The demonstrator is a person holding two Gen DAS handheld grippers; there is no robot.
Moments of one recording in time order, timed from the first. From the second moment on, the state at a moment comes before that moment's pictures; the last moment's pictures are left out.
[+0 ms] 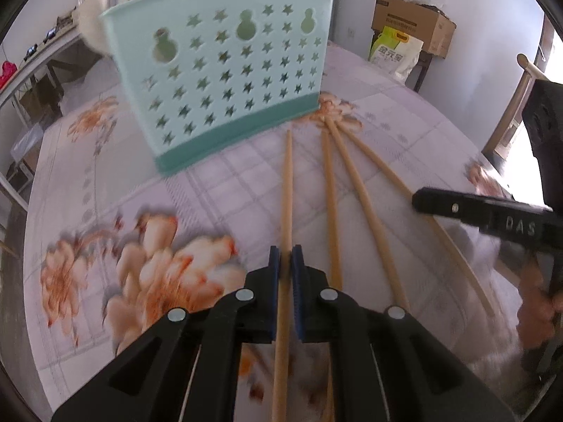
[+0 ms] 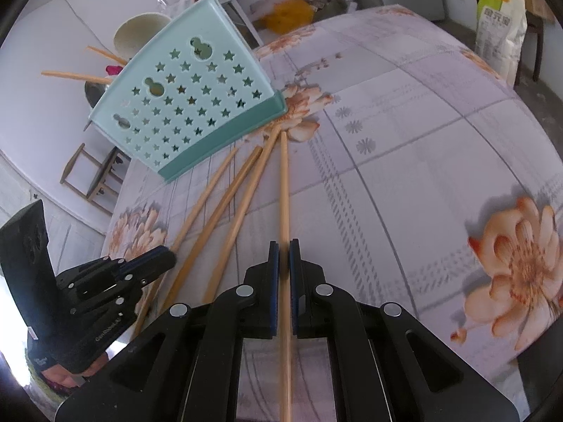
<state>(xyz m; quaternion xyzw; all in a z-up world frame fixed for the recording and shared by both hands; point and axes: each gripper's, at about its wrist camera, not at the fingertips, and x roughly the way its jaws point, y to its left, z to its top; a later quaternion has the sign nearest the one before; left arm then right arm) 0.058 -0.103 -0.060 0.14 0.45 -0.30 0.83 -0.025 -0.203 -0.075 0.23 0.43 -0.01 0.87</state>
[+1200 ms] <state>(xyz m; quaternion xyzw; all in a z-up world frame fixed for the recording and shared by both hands) 0.117 -0.132 -0.059 0.14 0.44 -0.27 0.84 0.018 -0.186 -0.066 0.13 0.45 -0.05 0.88</state>
